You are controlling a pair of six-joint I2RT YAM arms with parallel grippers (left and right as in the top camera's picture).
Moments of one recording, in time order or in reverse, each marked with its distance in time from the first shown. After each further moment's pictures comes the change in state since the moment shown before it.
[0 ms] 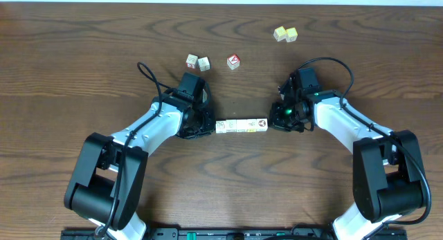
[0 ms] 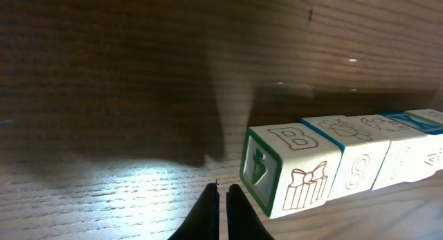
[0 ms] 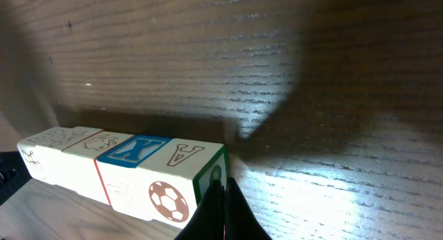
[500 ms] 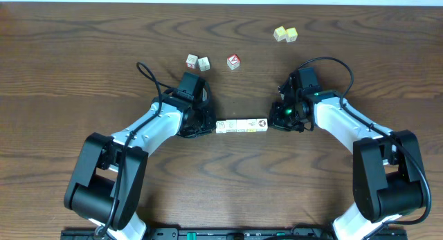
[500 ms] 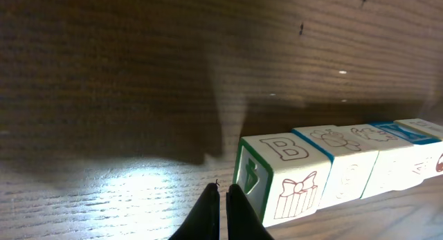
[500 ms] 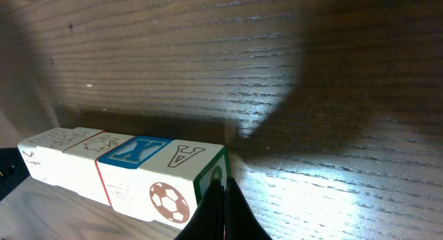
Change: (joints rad) left arm -0.001 0.000 -0.004 0.026 0.000 -0.021; right arm 0.000 0.000 0.000 0.002 0.000 0.000
